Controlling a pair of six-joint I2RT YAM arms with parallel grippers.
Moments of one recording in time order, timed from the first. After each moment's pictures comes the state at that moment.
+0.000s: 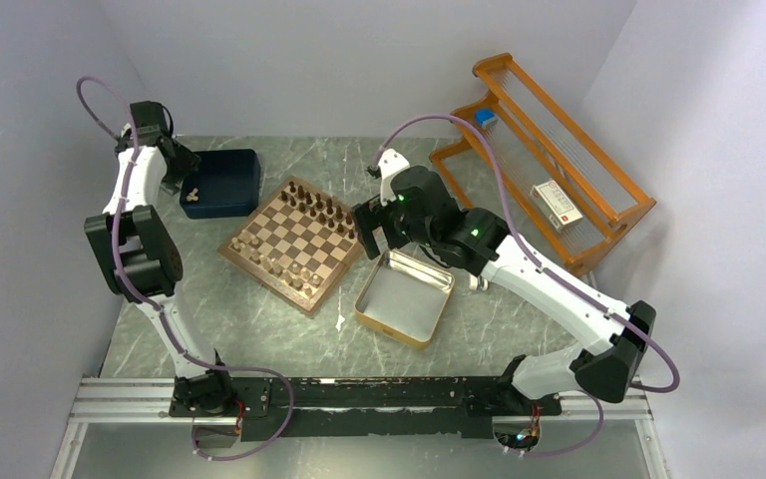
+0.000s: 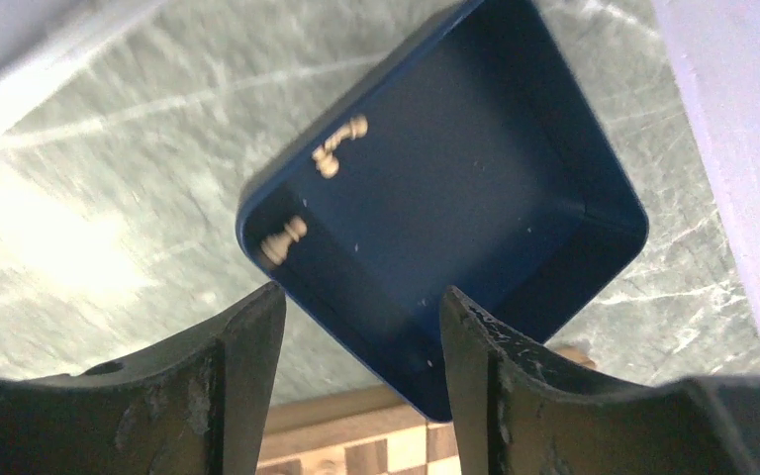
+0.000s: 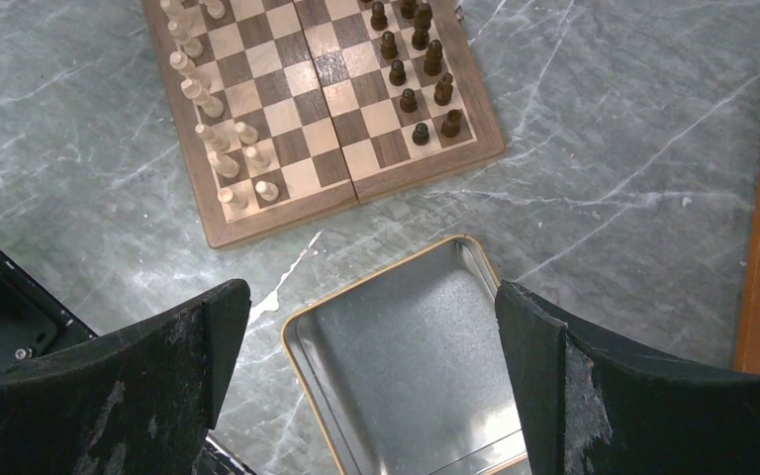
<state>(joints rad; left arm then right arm) 0.25 1.99 1.77 -0.68 -0.19 -0.68 0.89 1.36 1.41 -0.64 0.17 0.13</state>
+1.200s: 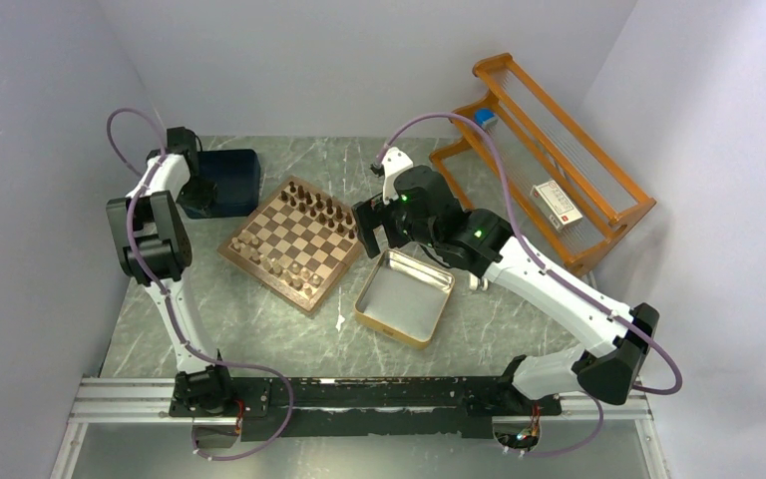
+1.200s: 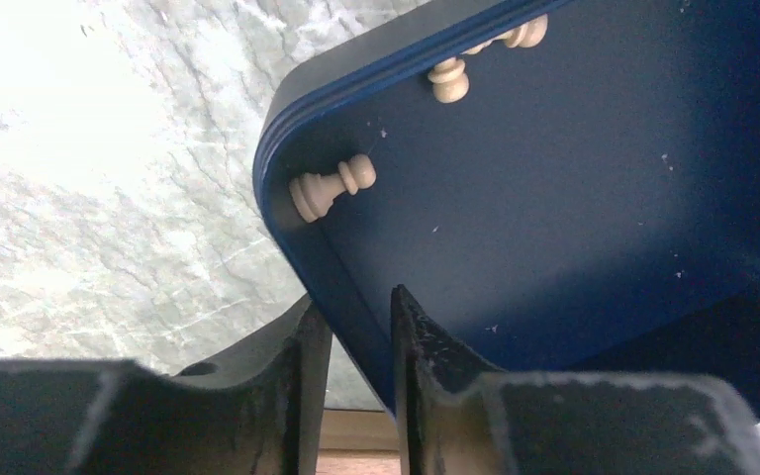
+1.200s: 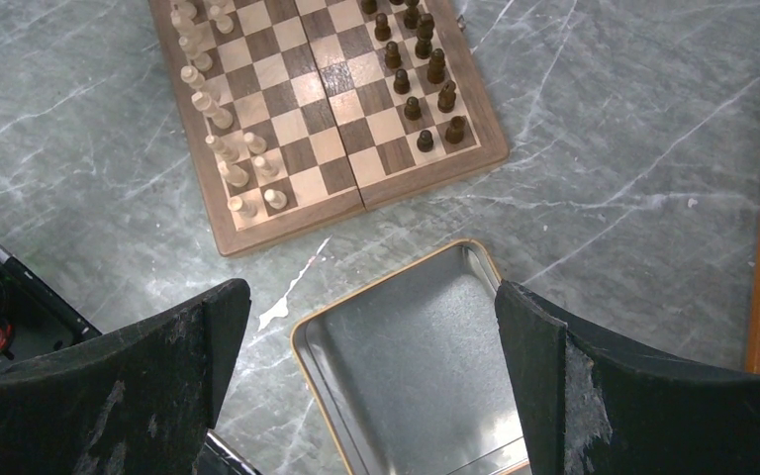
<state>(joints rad) 0.19 2.14 1.70 -0.78 -0.22 -1.05 0.89 1.34 1.40 -0.62 0.17 0.16</state>
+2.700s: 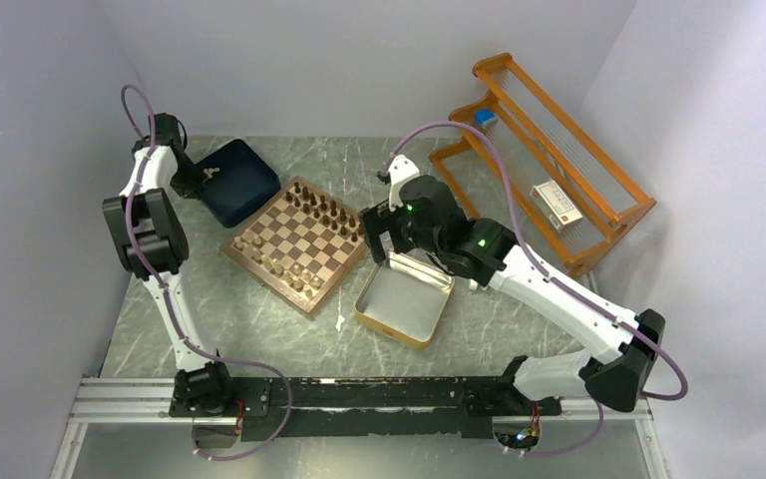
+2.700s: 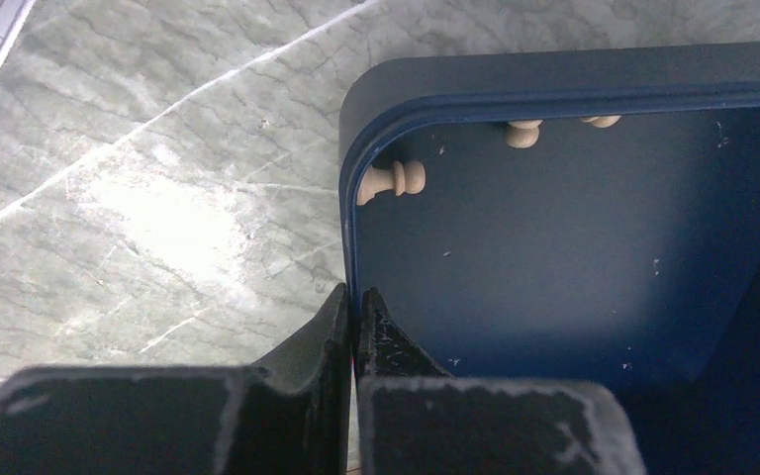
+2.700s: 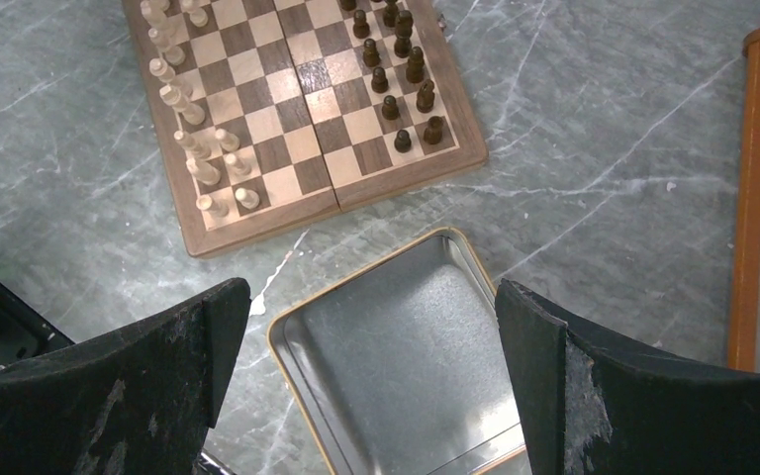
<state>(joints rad) 0.25 2.24 1.90 -0.75 -0.09 -0.47 0.89 1.29 1.32 -0.58 0.22 0.15</state>
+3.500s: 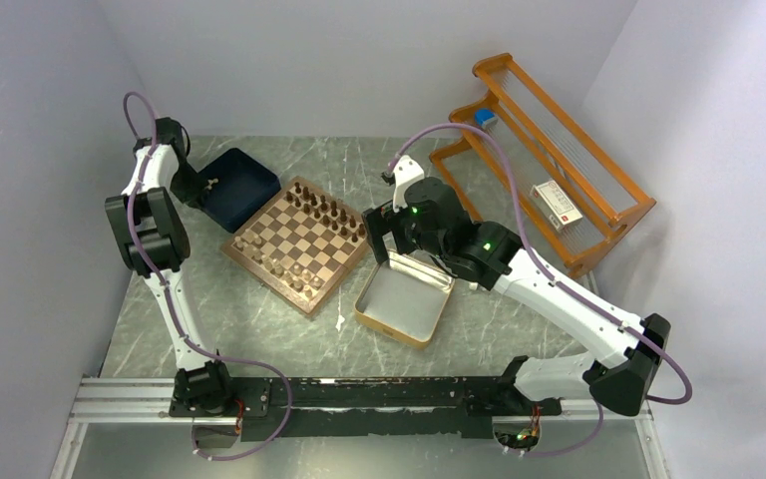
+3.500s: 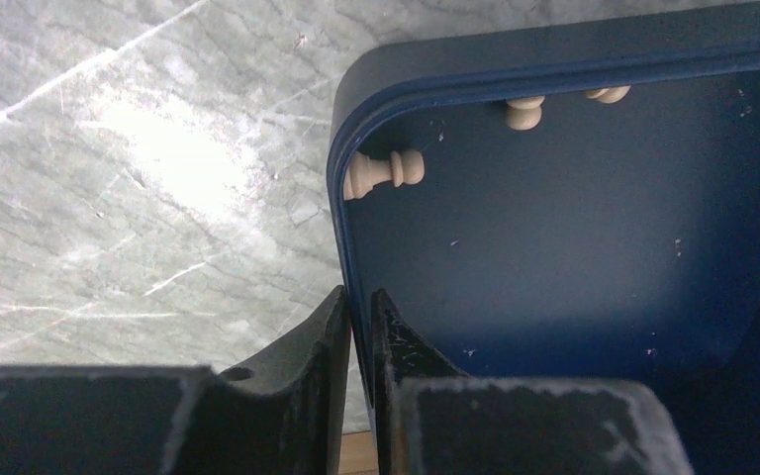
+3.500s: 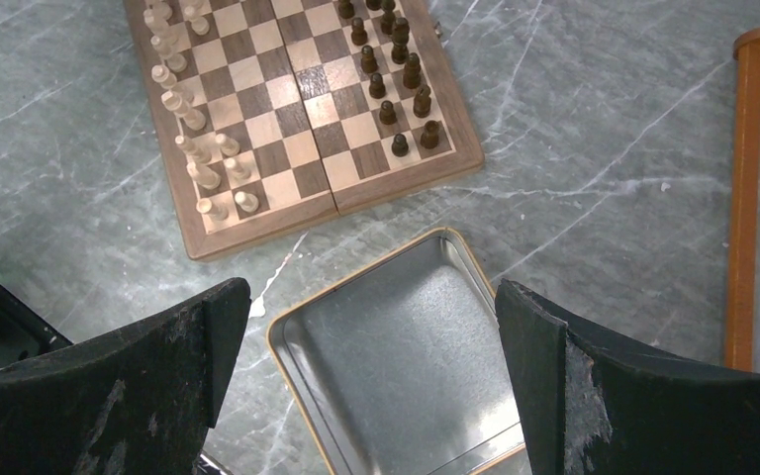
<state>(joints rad) 0.25 2.28 1.95 -0.90 -0.10 -0.52 0.89 1.26 1.29 -0.57 0.23 0.15</state>
